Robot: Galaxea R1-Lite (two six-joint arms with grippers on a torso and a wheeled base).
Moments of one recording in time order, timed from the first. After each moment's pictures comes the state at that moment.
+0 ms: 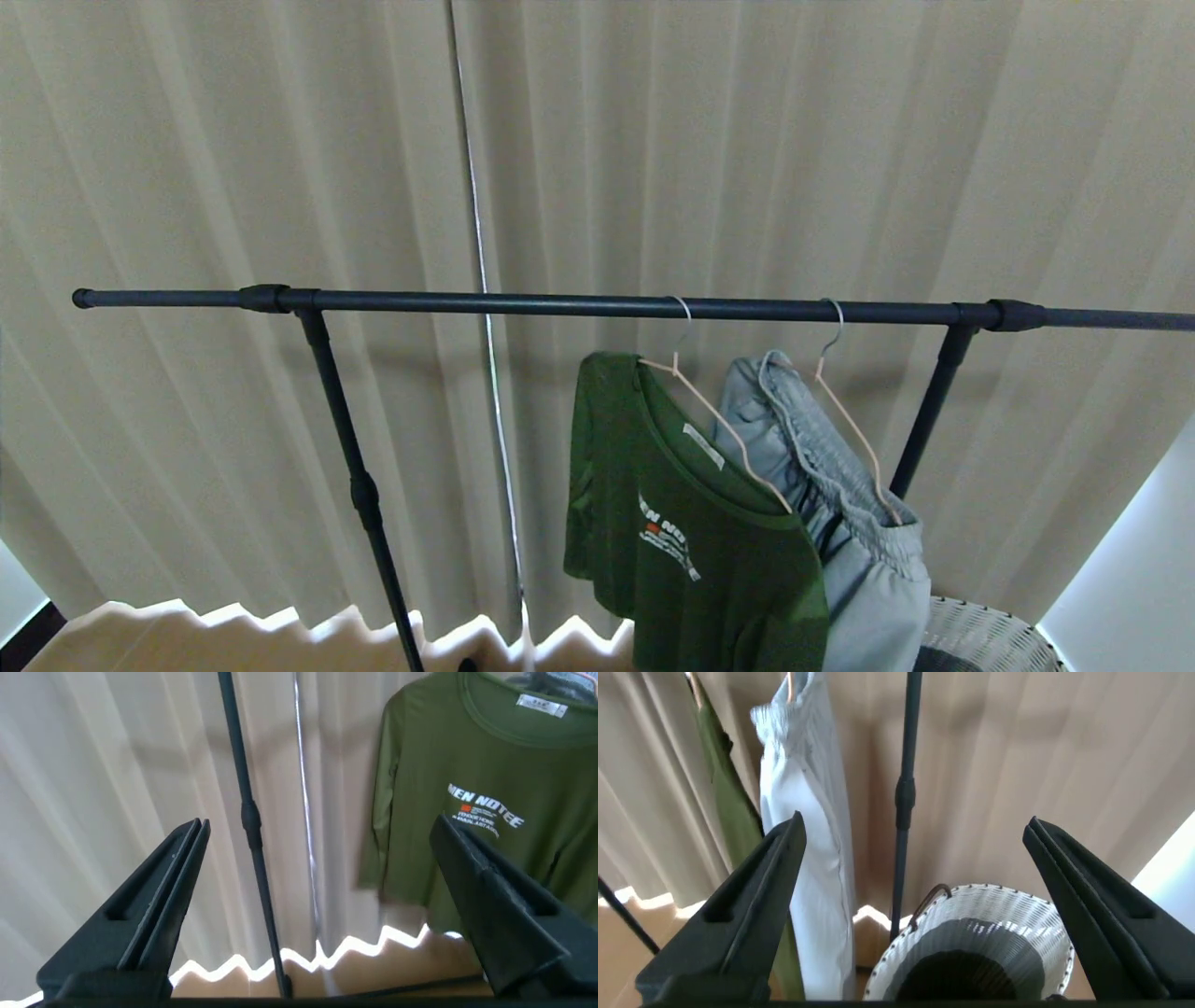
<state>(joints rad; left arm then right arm) 0.00 0.00 0.00 -0.04 -0.16 0.10 0.10 0.08 -0.03 0.06 -0.09 0.02</state>
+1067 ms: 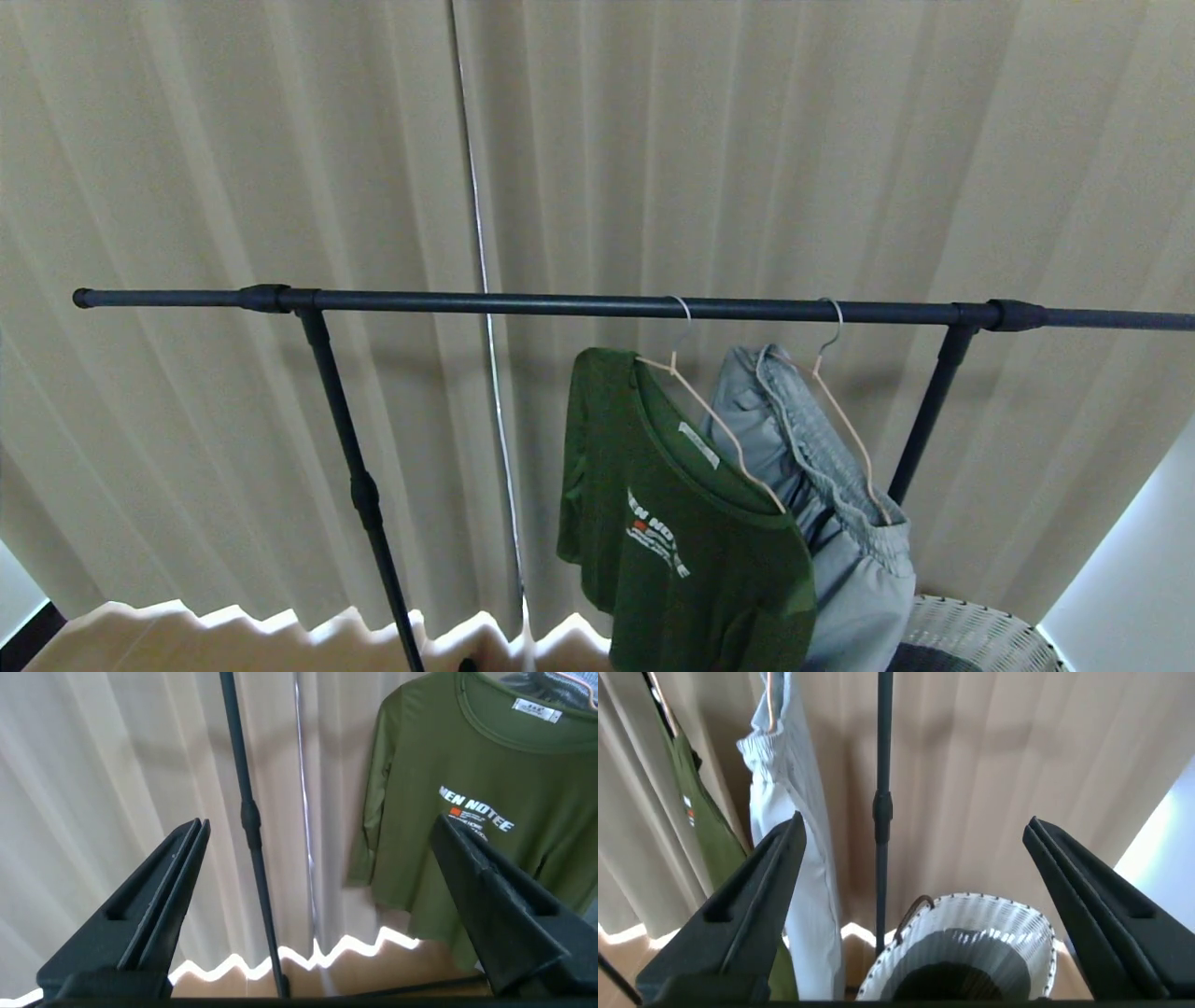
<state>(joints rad) 0.00 0.00 0.00 -0.04 -0.15 0.09 -0.01 0.02 -0.03 0.06 -0.07 0.01</state>
